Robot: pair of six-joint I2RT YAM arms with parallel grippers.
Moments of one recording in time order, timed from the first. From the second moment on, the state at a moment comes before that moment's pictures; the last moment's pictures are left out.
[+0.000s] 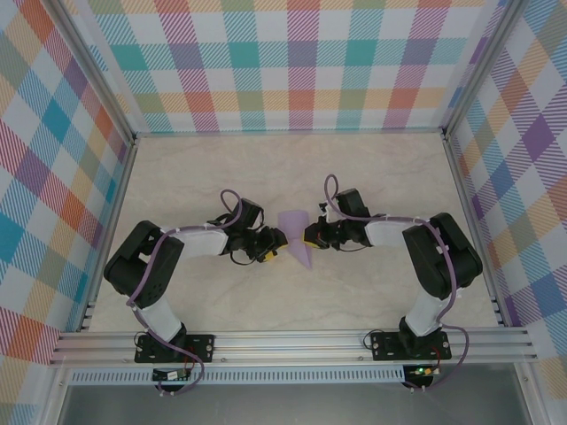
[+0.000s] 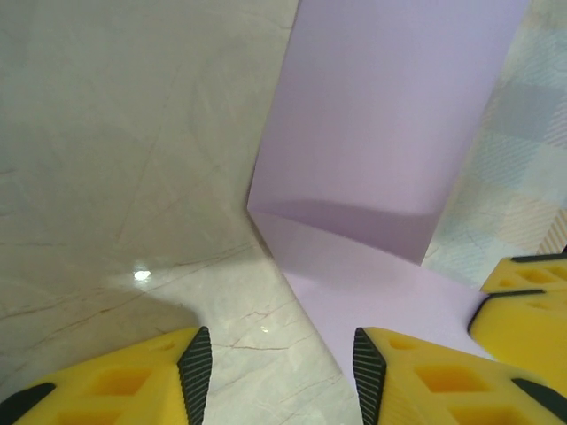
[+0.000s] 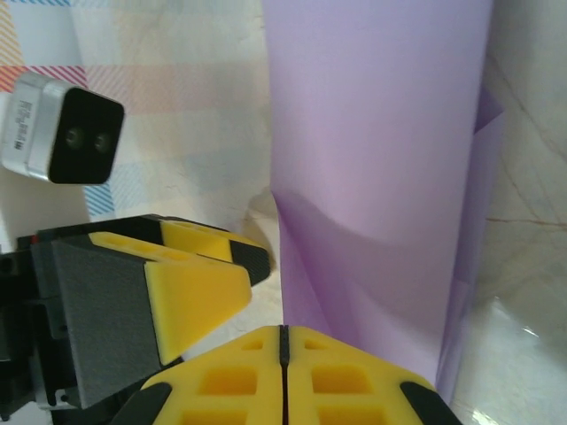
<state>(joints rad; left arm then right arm) -0.57 1.71 0.81 -0.05 0.48 -1.06 0.47 1.73 0.80 0.04 -0.76 0.80</state>
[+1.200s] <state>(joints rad) -0.53 1.56 0.51 0.75 0.53 -1.35 0.44 1.63 0.80 0.18 -0.93 1.08</state>
